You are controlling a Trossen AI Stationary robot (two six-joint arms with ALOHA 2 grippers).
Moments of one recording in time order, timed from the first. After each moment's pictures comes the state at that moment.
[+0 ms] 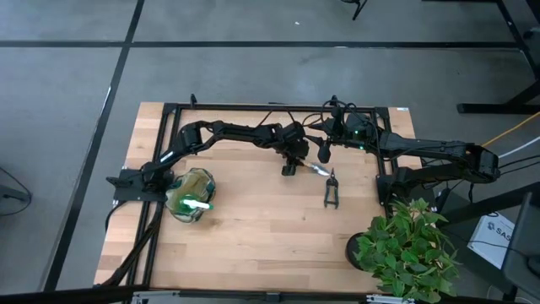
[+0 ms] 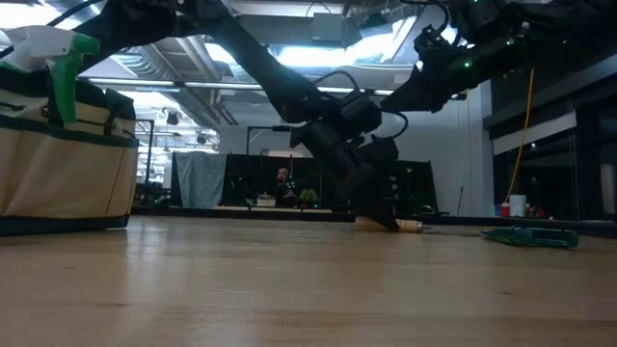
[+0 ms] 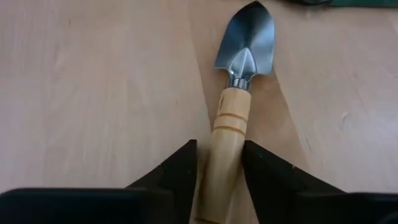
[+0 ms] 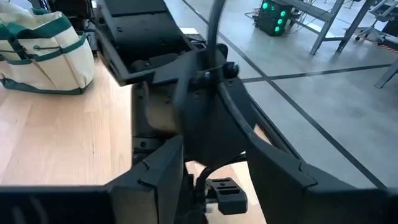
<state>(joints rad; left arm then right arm) 0.31 2.37 1.69 -0.25 0.30 0.37 -0.38 1.12 0.60 0.18 -0.03 -0.12</state>
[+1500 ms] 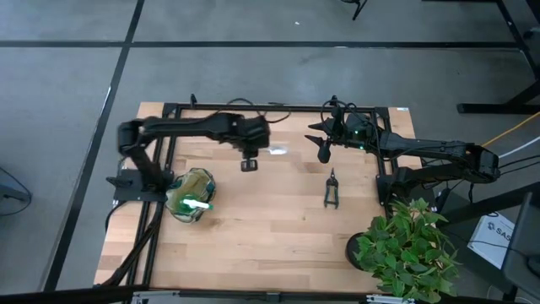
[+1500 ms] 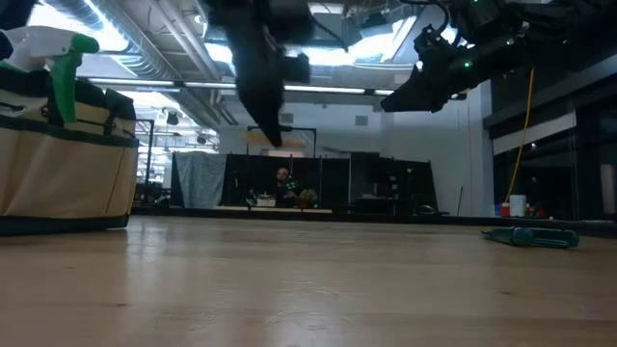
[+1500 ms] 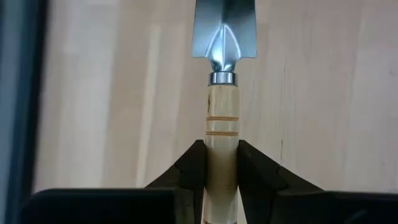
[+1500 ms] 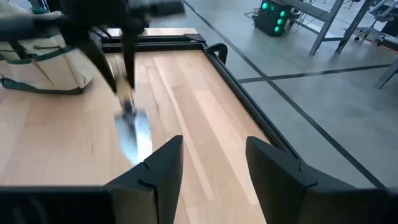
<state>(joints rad) 0.26 1.72 1.41 -0.85 -0.09 0.17 -0.38 1.12 0.60 0.18 -0.03 -0.12</state>
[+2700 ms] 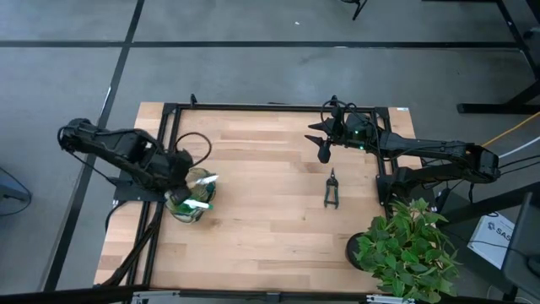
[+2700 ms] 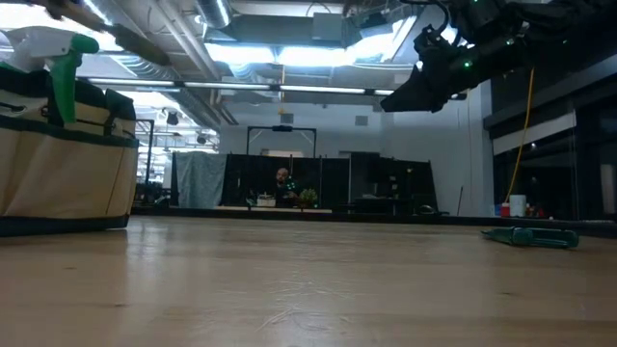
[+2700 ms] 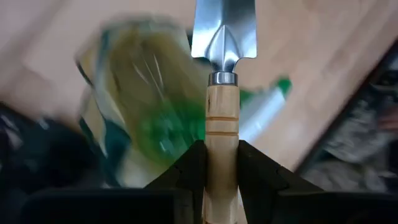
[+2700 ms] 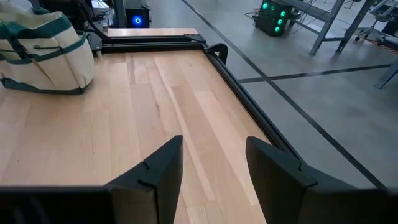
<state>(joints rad) -0.32 1.04 1.26 -1.46 -0.01 -1.05 -0.38 1.12 0.60 0.18 -0.03 -0.12</state>
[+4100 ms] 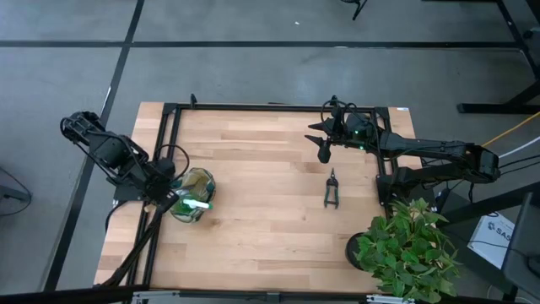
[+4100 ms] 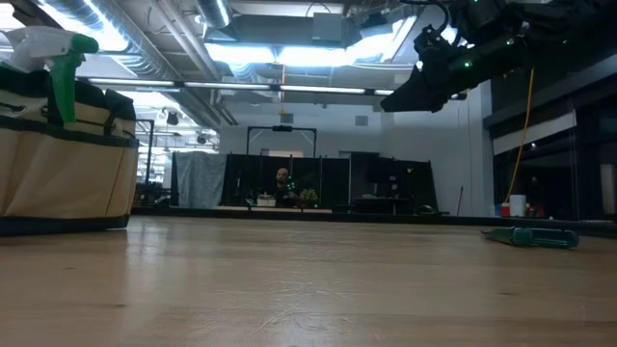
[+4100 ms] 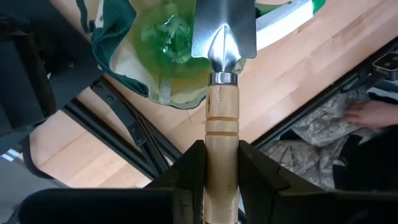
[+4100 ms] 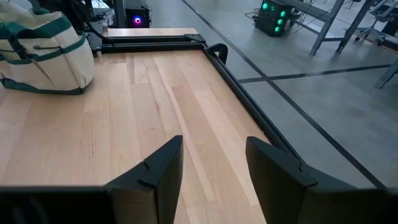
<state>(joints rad) -0.58 1.01 1.31 -1.57 0.10 -1.58 -0.38 1.12 0.60 0.18 -0.03 -0.12</state>
